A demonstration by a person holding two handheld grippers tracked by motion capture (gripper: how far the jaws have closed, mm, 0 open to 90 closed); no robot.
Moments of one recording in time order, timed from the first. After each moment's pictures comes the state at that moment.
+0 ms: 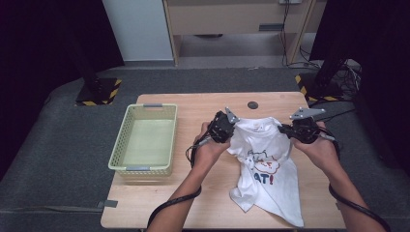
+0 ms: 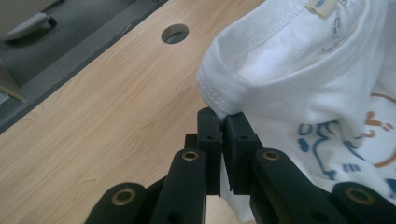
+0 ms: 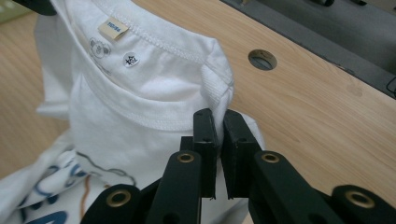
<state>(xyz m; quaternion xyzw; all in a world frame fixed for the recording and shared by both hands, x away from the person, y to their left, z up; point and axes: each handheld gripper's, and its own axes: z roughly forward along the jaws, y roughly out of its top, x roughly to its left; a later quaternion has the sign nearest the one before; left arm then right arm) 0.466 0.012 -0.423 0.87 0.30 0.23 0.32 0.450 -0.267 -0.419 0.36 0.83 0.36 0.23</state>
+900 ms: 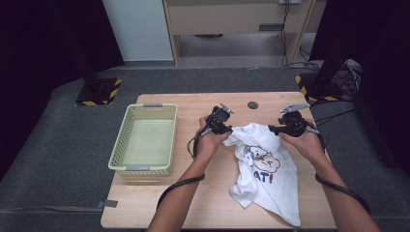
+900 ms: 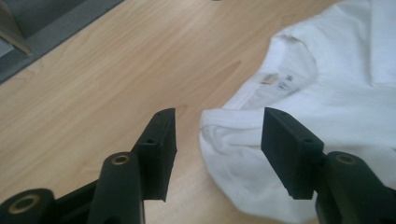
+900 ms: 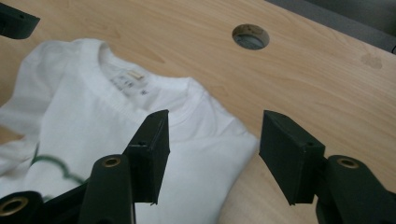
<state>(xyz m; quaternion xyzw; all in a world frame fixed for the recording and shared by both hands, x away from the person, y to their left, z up) 0.501 0.021 -0.462 0.86 0.37 0.21 0.29 0.492 -0.260 -0.461 0.42 0.81 0.35 0.21</state>
